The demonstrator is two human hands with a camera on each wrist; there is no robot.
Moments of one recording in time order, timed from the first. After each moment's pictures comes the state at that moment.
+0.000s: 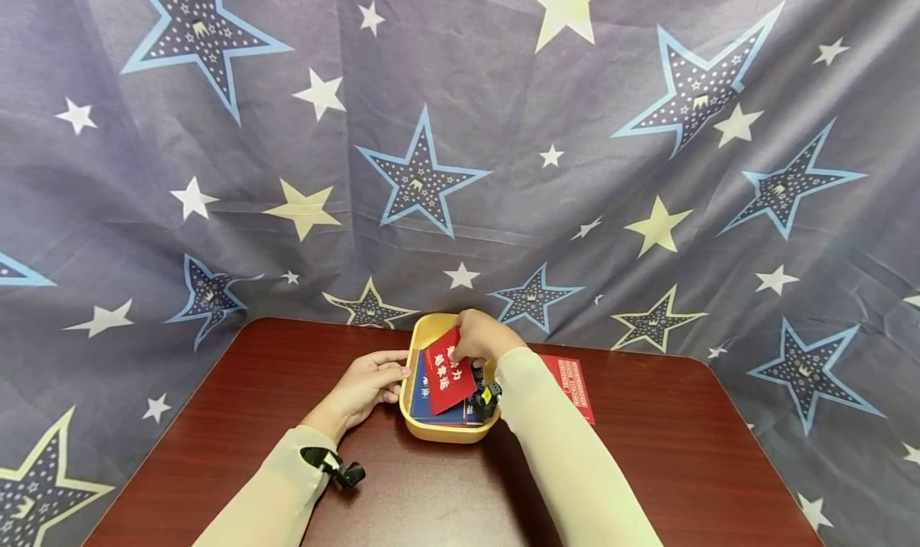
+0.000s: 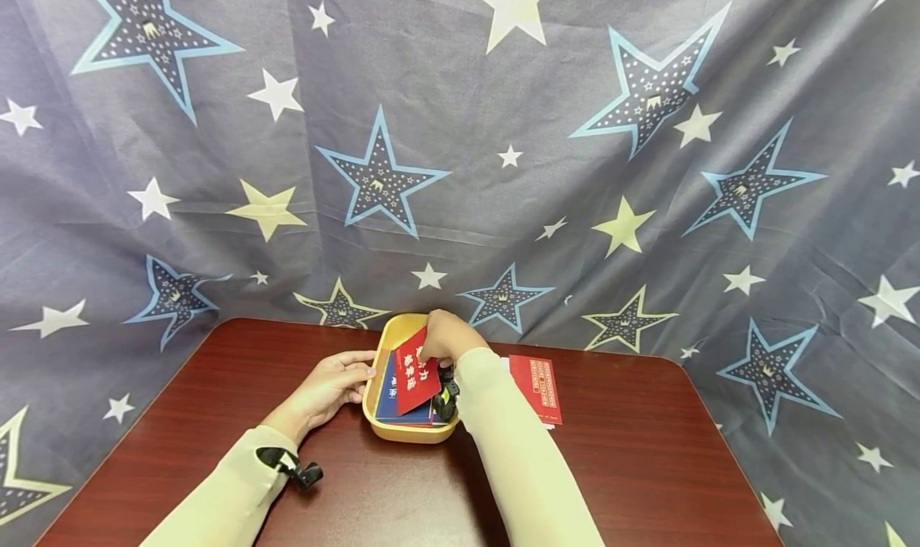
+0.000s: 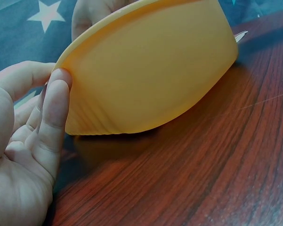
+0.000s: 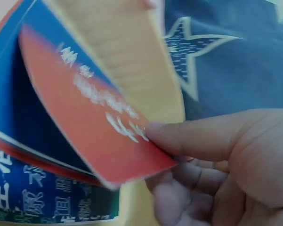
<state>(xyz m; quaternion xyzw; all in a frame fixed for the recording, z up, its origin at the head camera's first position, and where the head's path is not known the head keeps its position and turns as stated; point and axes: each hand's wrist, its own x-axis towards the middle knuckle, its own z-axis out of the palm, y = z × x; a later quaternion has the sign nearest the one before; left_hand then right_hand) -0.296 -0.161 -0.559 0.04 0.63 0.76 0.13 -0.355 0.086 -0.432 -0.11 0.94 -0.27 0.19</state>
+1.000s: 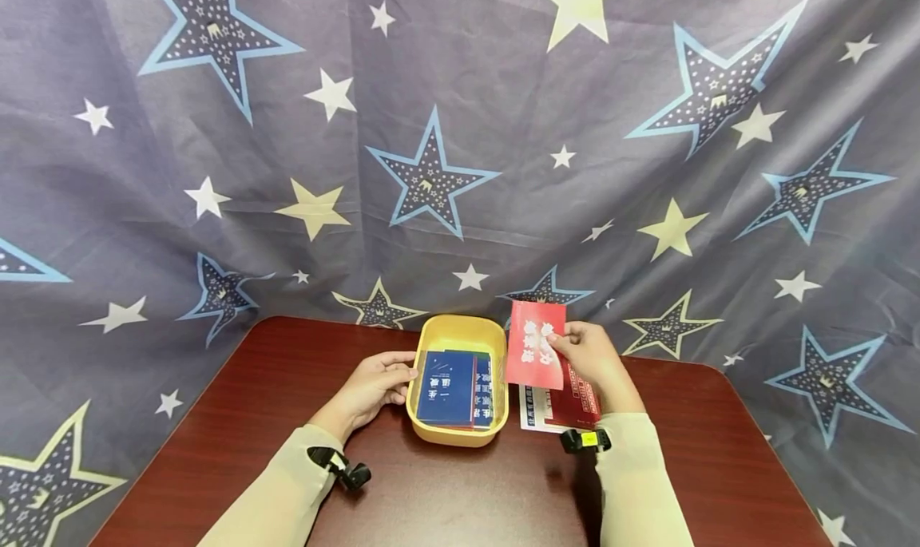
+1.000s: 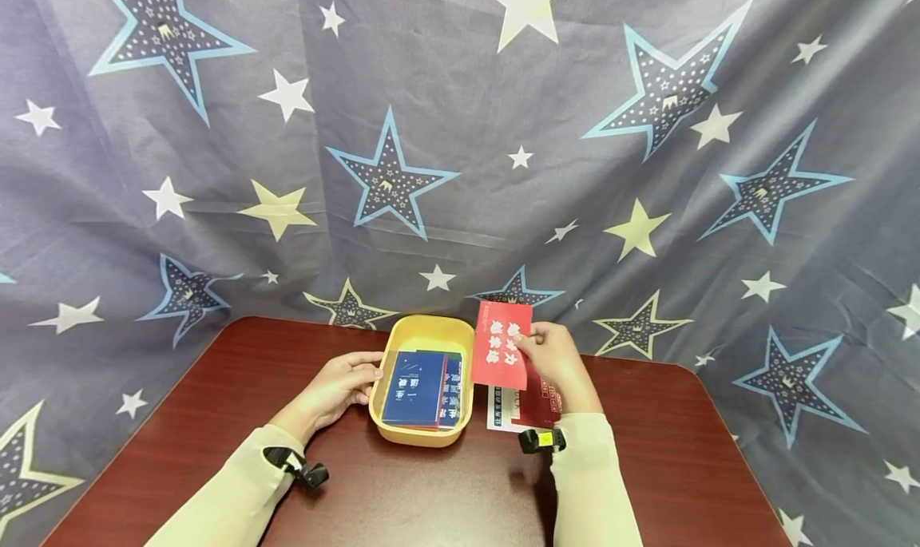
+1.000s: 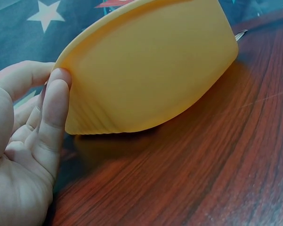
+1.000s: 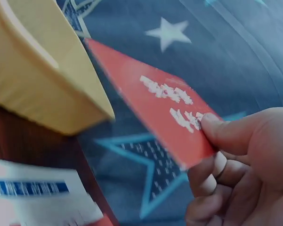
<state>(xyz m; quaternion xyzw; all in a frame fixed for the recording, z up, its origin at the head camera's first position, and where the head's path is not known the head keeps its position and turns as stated) -0.298 -0.161 -0.561 0.03 0.64 0.76 0.12 -0.315 0.240 -0.442 -0.05 0.89 -0.45 -0.03</state>
